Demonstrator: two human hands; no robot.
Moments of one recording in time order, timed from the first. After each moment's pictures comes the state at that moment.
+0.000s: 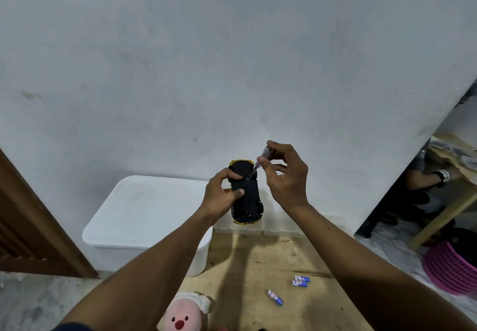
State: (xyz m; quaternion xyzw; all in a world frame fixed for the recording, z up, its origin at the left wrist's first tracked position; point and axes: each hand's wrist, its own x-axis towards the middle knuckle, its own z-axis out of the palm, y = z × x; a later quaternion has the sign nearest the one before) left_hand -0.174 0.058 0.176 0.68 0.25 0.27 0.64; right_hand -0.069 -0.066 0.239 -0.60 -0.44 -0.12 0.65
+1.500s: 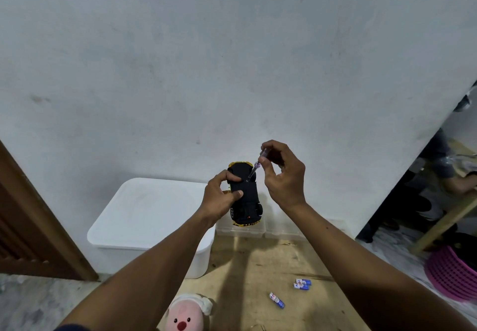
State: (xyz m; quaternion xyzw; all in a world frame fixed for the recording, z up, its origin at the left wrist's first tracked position) left_hand -0.183 0.061 0.180 0.66 0.25 0.27 0.65; right_hand -0.077 -0.061 0.249 -0.62 -0.46 -0.13 0.63
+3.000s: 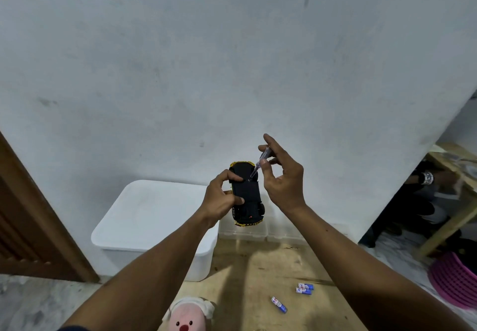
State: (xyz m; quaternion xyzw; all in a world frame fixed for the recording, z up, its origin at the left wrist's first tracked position) left_hand -0.191 0.066 0.190 0.67 0.21 0.26 0.66; right_hand -0.081 -0.056 0.249 -0.62 -0.49 -0.14 0.59
